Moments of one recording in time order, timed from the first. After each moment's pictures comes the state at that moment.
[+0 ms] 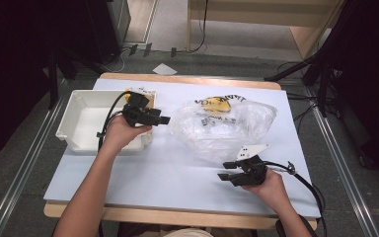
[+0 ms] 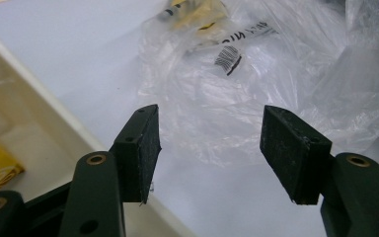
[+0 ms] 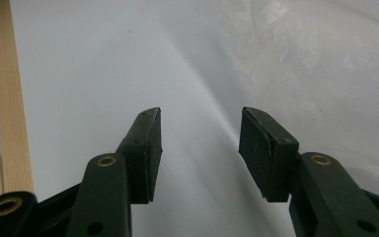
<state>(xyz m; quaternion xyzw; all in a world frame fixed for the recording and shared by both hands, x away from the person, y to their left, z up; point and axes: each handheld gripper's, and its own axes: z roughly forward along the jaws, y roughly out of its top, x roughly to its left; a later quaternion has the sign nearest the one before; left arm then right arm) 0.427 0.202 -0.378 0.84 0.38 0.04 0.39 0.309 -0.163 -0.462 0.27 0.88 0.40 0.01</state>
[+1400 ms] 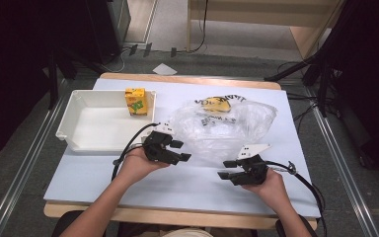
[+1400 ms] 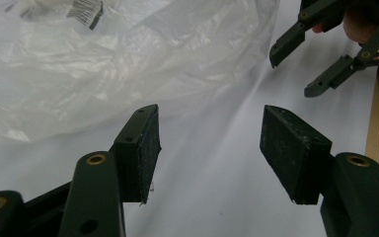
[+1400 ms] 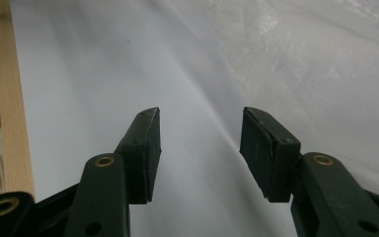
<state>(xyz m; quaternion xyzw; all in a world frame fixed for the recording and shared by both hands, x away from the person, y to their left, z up) 0.342 0.147 -0.415 0.87 0.28 0.00 0.40 0.309 -0.164 -0.460 0.27 0.87 0.41 0.02</state>
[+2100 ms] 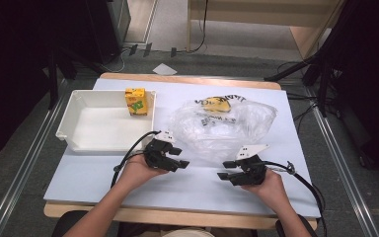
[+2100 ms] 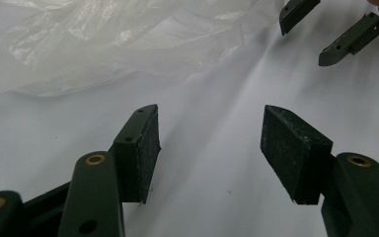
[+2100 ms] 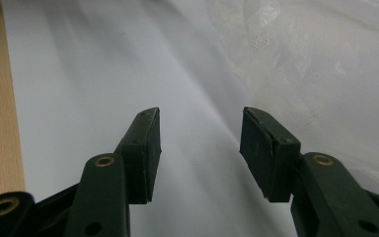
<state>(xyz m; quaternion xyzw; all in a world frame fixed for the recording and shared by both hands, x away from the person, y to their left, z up) 0.340 0.148 -0.439 0.88 0.29 0.00 0.37 0.310 -0.162 -0.465 0.28 0.87 0.40 0.02</state>
